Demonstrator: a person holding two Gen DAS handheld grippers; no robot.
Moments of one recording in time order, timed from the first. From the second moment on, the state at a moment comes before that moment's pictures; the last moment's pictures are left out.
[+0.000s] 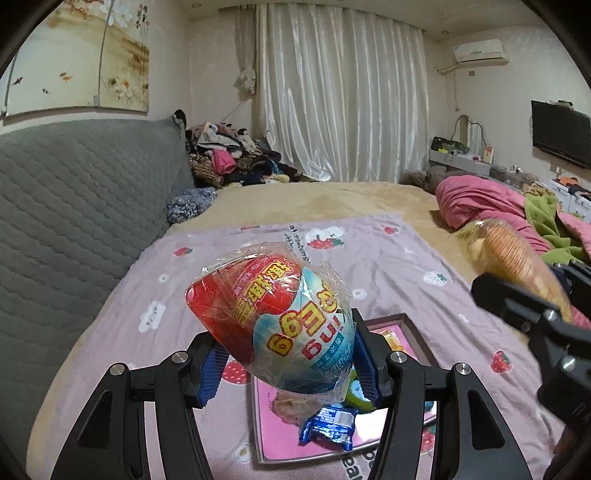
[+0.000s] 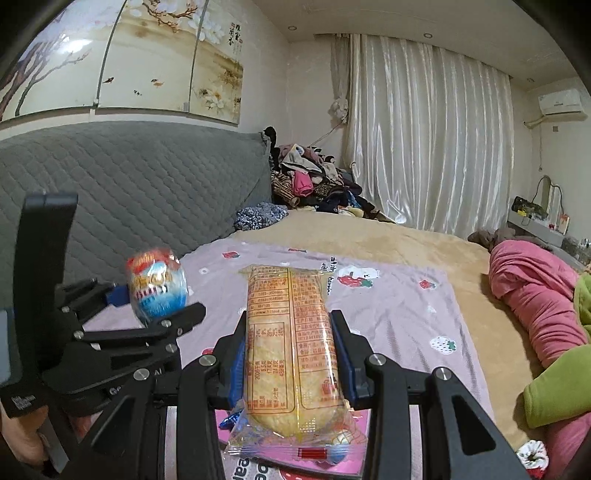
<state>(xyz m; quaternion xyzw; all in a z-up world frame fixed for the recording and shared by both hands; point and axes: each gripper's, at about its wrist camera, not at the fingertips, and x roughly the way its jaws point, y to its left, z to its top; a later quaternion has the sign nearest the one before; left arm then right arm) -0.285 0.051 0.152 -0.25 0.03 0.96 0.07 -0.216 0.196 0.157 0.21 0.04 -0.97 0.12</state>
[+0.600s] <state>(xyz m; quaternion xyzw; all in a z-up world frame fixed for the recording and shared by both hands) -0.336 0.039 0.019 -0.31 0.02 0.95 0.05 -0.275 0.181 0.030 0.29 0.02 -0.95 0.12</state>
